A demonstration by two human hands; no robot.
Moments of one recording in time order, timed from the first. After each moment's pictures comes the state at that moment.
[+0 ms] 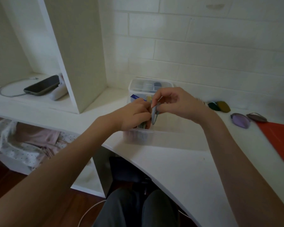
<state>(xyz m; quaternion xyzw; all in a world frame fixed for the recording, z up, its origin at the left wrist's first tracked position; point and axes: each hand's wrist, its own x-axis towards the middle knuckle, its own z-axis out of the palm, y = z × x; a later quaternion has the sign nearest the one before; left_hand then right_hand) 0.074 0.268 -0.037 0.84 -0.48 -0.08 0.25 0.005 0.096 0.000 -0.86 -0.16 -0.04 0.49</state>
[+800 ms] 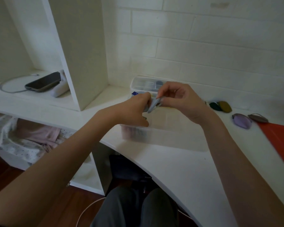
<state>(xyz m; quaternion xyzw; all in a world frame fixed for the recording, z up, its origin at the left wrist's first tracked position) 0.080 0.265 -0.032 0.88 -0.42 -0.05 0.22 0.013 0.089 -0.011 -0.78 -0.20 -0.09 0.58</state>
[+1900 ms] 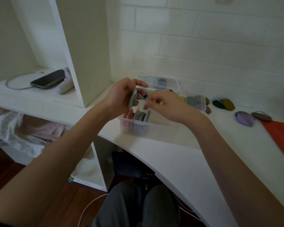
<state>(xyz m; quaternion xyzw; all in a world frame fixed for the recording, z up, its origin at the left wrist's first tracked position) 0.079 0.288 -0.019 0.59 -0.20 -0.24 0.75 0.019 0.129 -0.018 -0.95 -0.12 -0.09 0.28</state>
